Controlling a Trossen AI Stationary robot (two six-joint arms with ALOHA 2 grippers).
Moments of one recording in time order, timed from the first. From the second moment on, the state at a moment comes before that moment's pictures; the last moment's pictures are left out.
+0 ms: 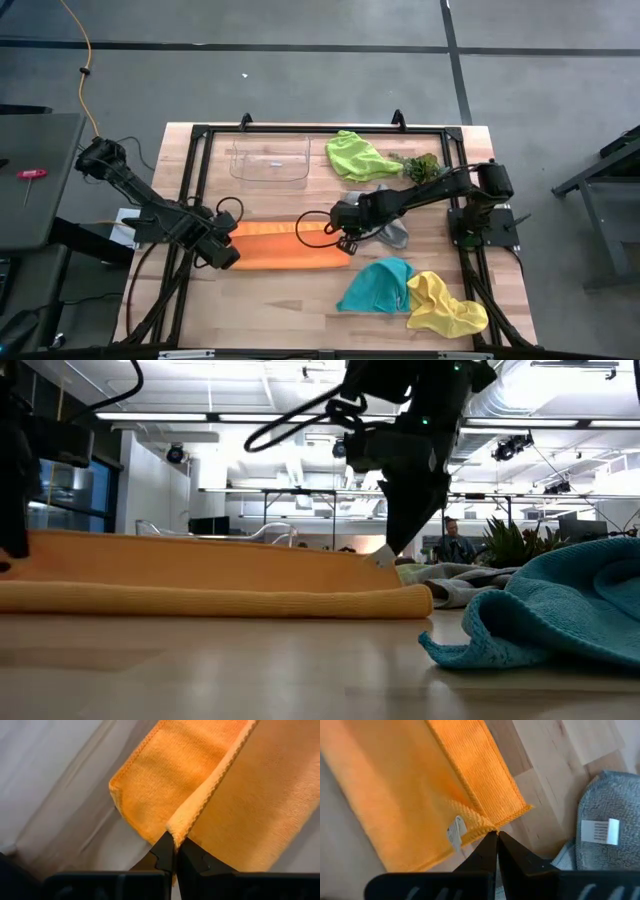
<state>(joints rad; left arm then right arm) -0.52 1.07 0.54 -0.93 -0.30 -1.27 0.11 1.81 1.25 -0.69 0.12 0.52</state>
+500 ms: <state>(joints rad) -0.46 1.07 0.54 -0.95 -0.37 -1.19 0.11 1.82 1.25 -0.70 0.16 0.54</state>
